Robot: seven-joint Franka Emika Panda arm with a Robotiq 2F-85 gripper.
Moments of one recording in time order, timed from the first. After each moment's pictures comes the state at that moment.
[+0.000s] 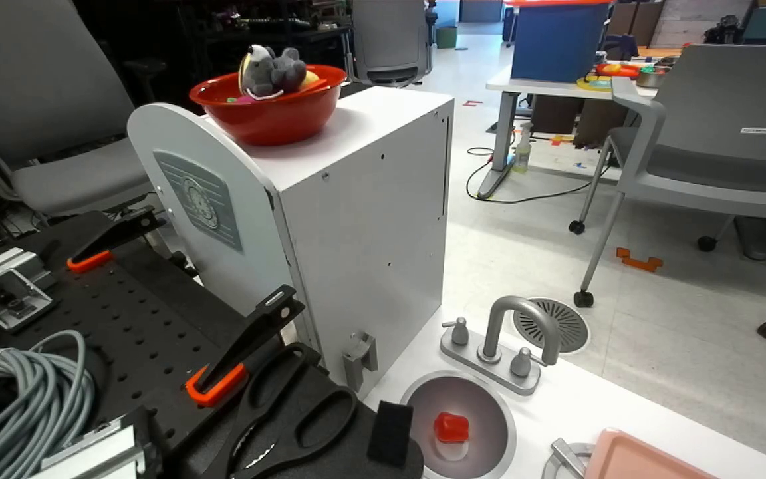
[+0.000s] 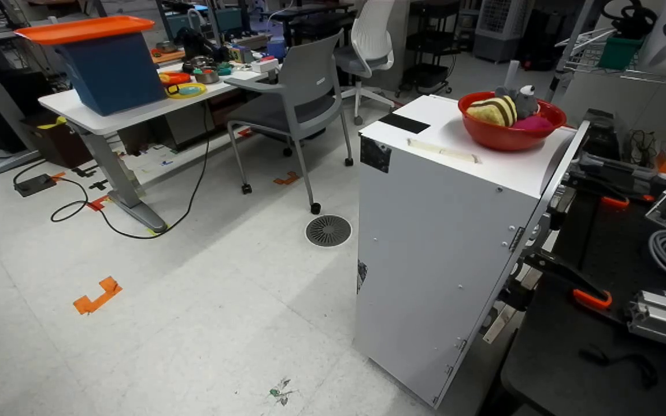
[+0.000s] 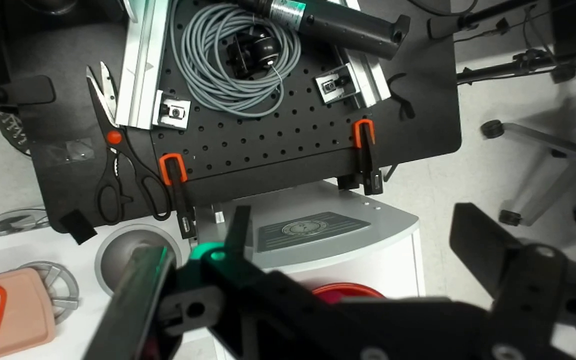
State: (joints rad) arm -0.07 -0.66 -0.20 -2.57 0.09 1.69 -0.14
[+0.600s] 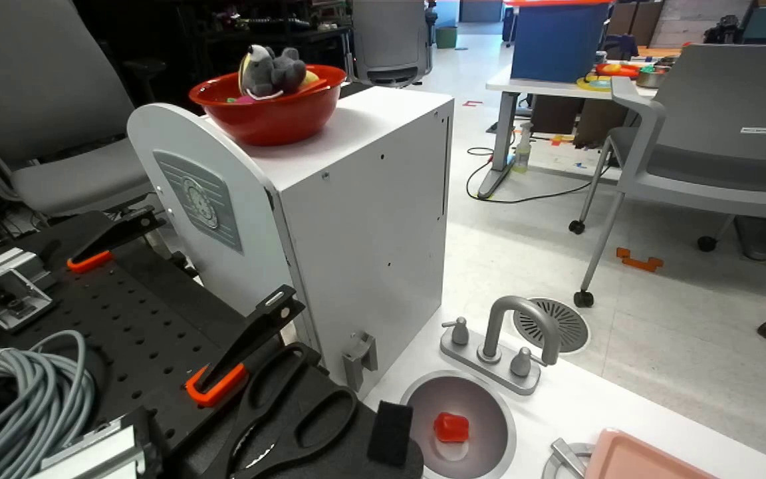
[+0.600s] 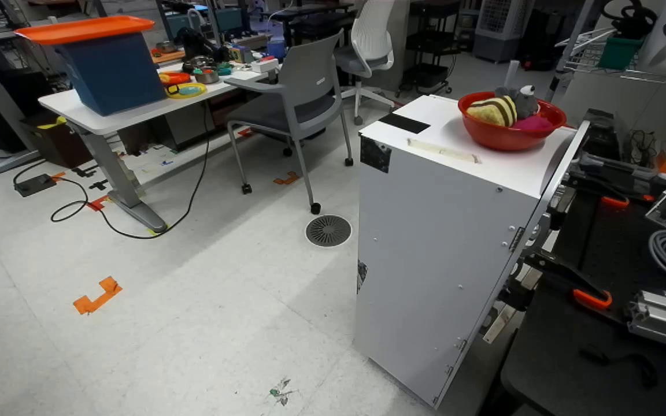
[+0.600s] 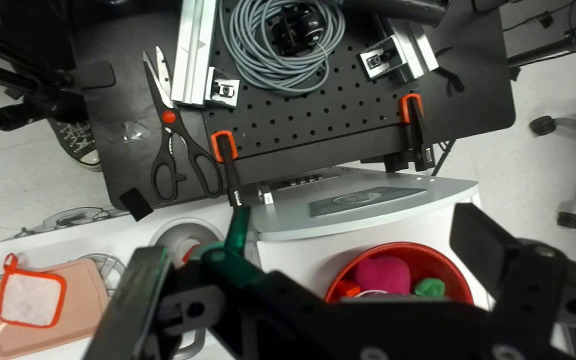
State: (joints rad) arm -0.10 -0.41 -0.19 -2.38 0.03 1.68 -0.14
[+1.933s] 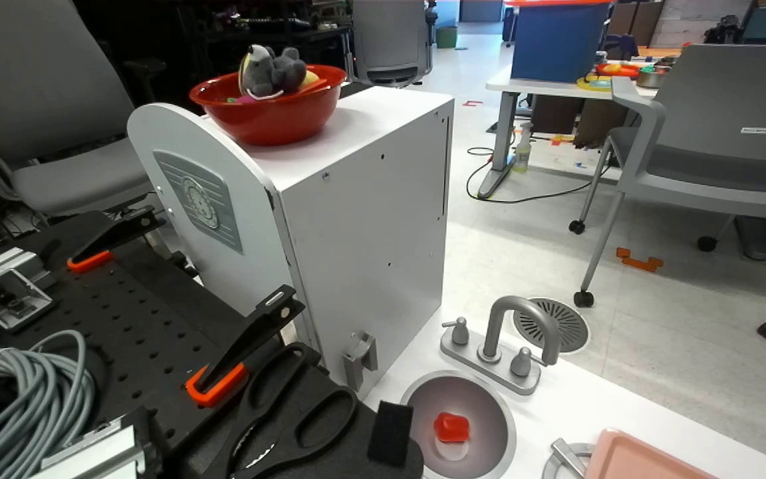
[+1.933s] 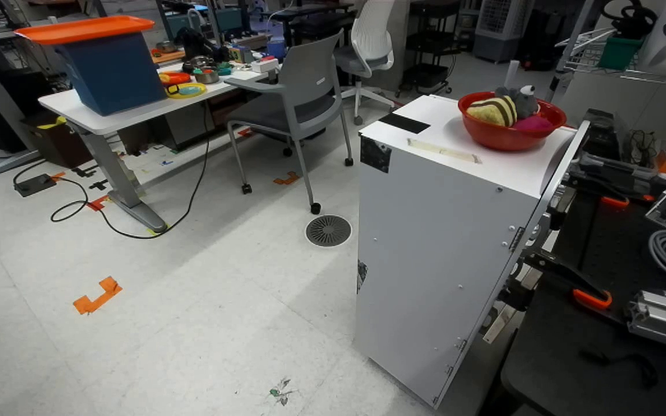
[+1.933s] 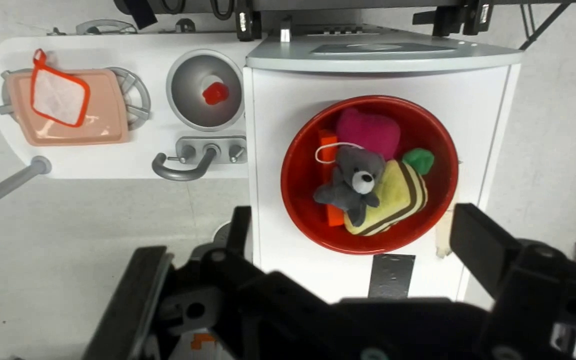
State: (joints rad) arm -0.02 -0.45 -0.05 -2.49 -0.06 2.12 -0.06
